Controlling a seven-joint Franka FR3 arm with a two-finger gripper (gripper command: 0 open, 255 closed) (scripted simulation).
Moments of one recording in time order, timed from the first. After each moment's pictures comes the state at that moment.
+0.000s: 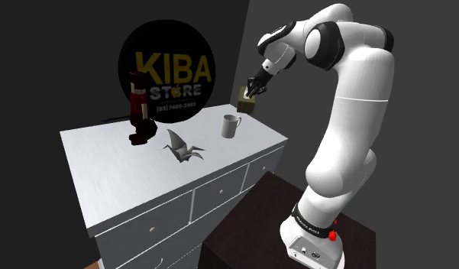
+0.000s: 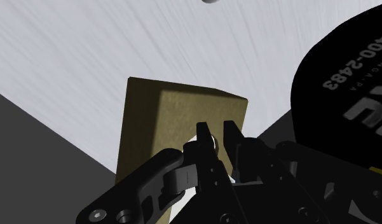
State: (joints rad) arm -0.33 0.26 -0.48 -1.78 0.58 2.10 -0.29
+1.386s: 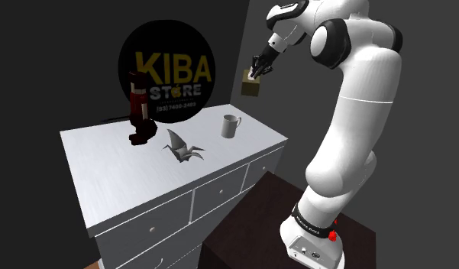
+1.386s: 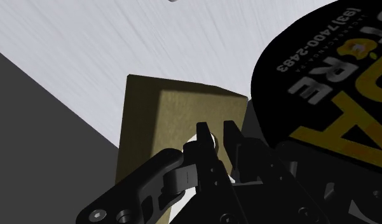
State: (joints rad) arm -0.33 0.21 -0.50 -1.56 0.50 1.87 -0.17
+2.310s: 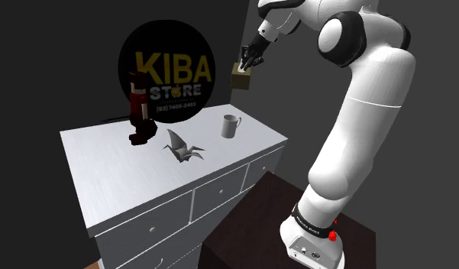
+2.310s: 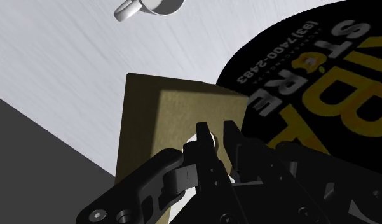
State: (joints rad) arm -0.23 0.12 -0.45 -1.58 0.42 1.88 0.00
